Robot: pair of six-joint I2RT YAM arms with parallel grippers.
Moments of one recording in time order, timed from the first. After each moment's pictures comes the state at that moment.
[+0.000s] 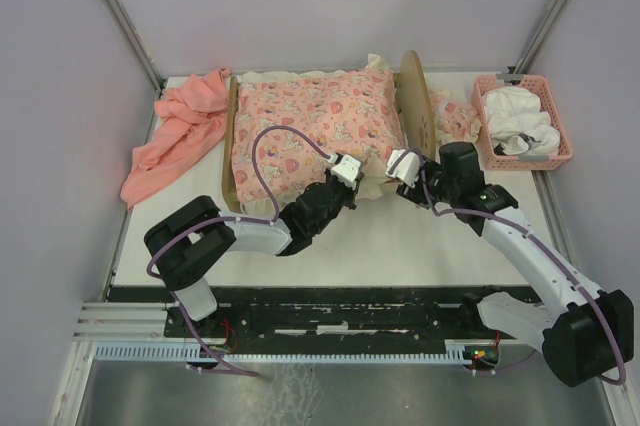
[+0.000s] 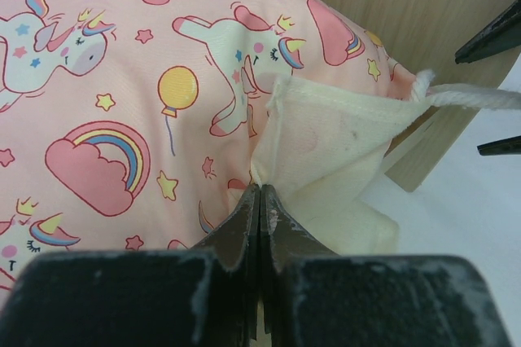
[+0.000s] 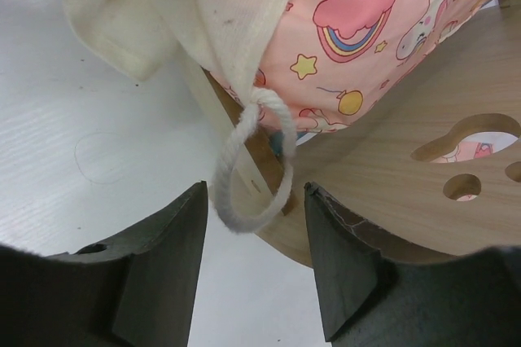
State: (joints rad) left arm -0.96 1.71 0.74 0.91 -0.33 -0.02; right arm 0.36 1.07 0.80 -0.42 -0.25 -0.80
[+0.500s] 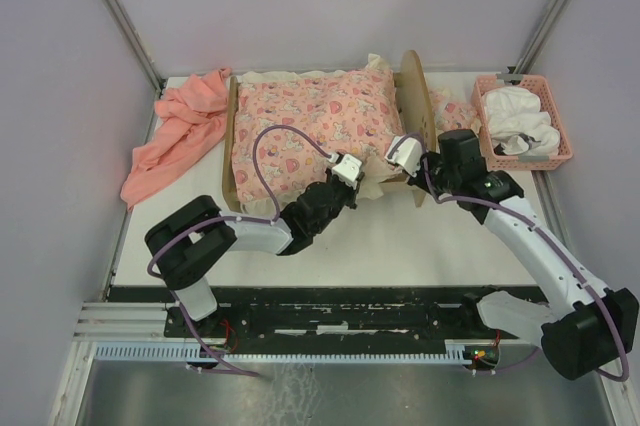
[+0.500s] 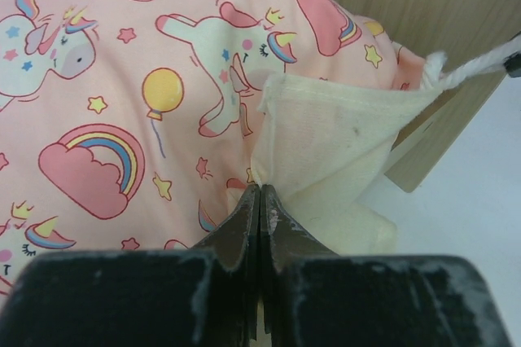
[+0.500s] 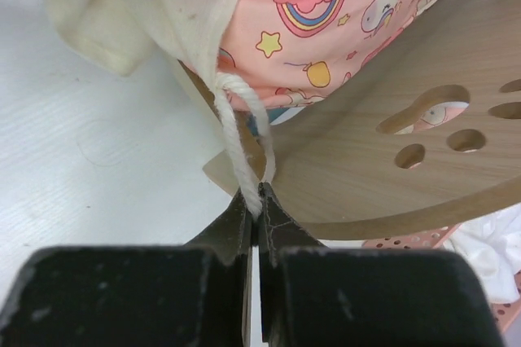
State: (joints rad) left arm -0.96 1.71 0.74 0.91 -0.33 -0.02; right arm 0.38 1.11 0.93 -0.55 -0.16 -0.76
